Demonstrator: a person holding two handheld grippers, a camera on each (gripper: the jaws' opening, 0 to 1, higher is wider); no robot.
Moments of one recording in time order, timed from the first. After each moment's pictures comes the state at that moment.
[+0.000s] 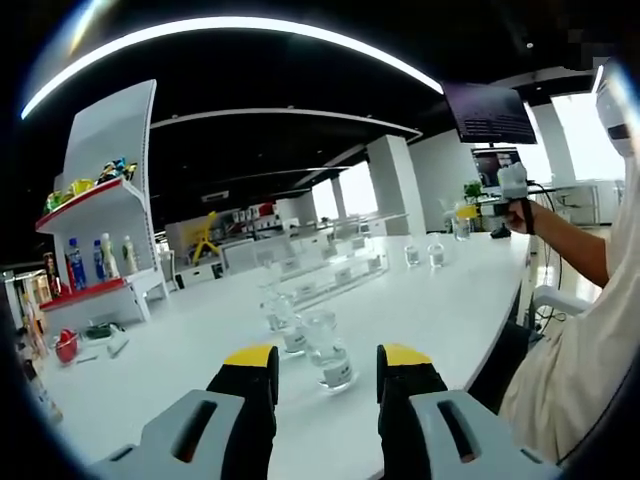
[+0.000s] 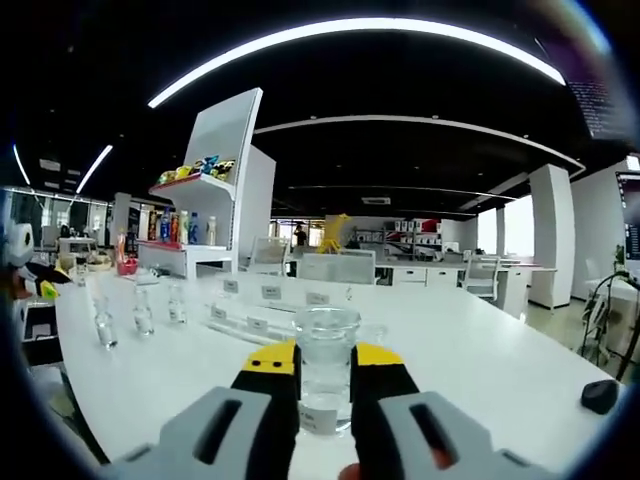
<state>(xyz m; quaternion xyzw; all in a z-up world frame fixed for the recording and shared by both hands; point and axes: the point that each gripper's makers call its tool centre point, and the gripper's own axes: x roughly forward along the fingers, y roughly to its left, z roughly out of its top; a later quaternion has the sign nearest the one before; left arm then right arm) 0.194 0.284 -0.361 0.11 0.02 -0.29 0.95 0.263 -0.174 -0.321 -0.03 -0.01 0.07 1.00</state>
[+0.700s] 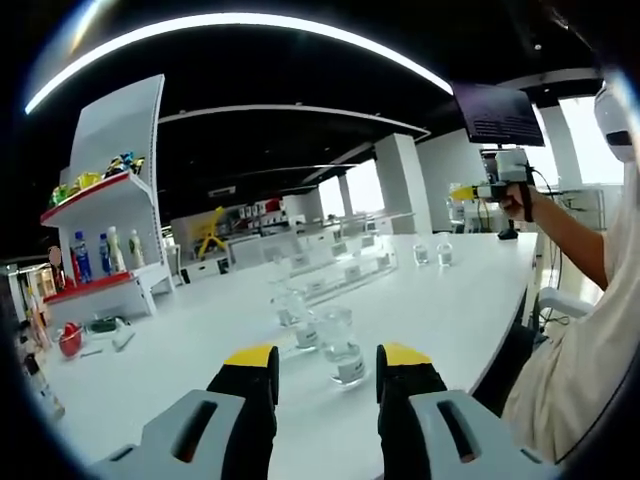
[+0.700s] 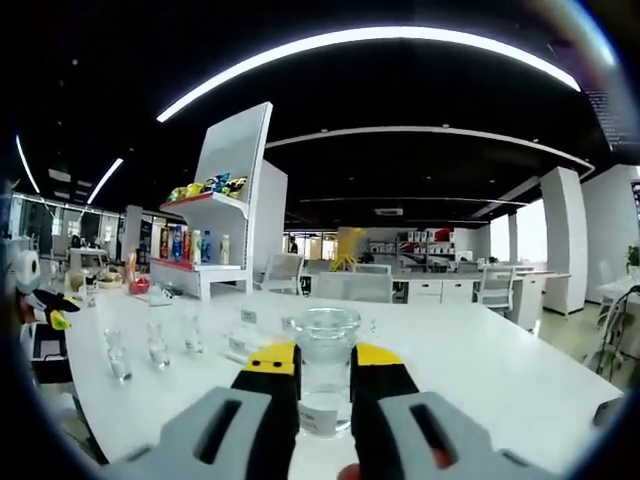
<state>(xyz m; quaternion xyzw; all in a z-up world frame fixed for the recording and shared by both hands) 0.200 0.298 -0.361 0.10 0.02 -0.28 0.96 0.288 -0.144 -0.277 -0.02 -0.04 0.10 0.99</state>
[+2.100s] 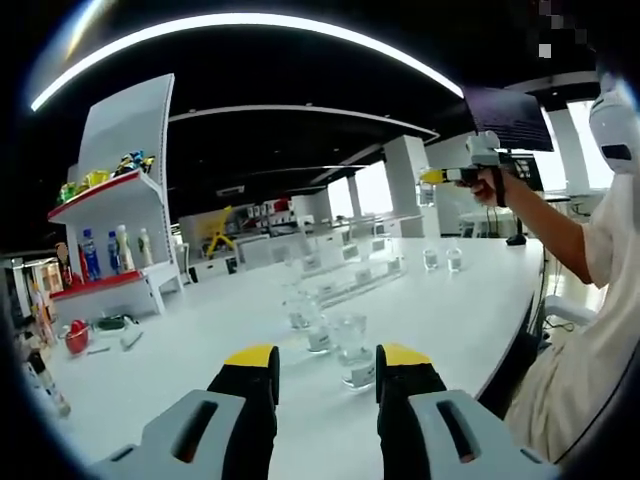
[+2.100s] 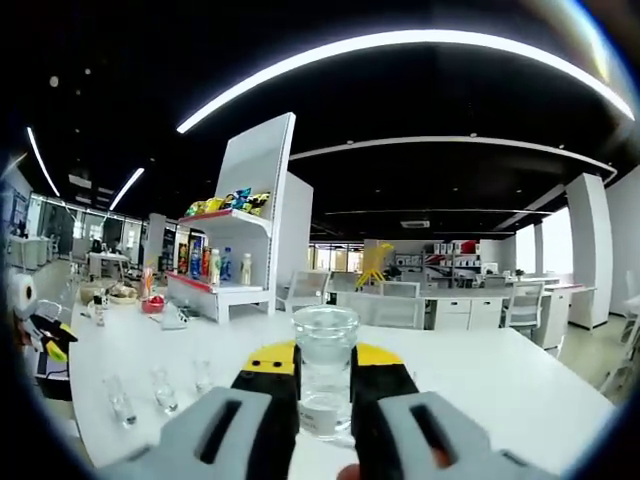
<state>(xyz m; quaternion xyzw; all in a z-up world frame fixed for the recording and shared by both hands) 0.203 0.310 -0.351 0.09 0.02 -0.26 0.96 0.360 -0.085 -0.215 -0.03 -0.06 0.16 0.98</state>
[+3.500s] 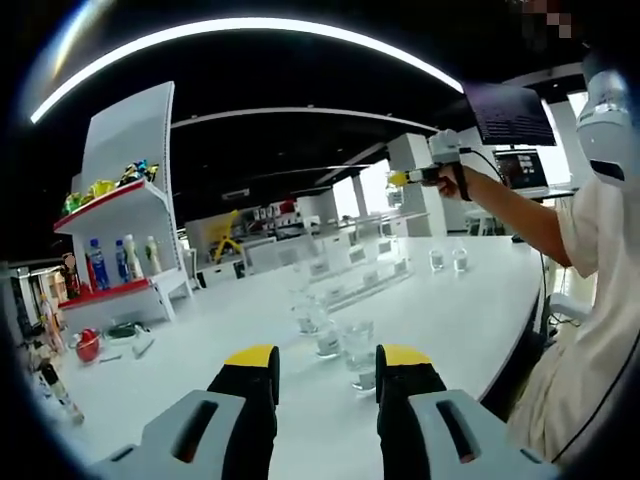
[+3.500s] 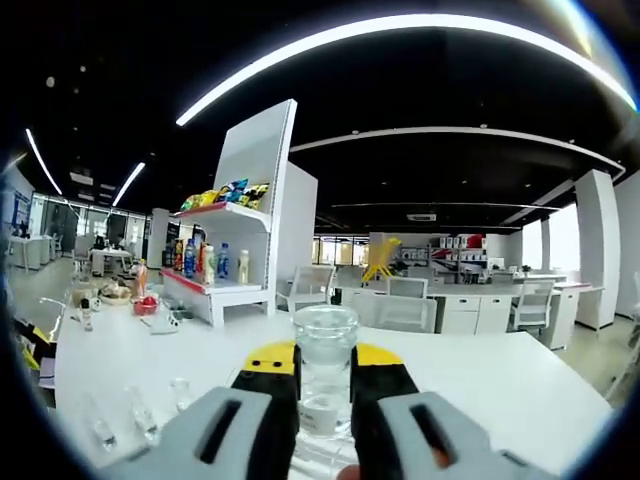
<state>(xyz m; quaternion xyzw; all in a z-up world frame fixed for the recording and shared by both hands) 0.200 0.315 -0.338 0.11 0.02 -0.24 0.96 0.452 -0.060 -0.196 -0.03 -0.05 0.17 0.98</state>
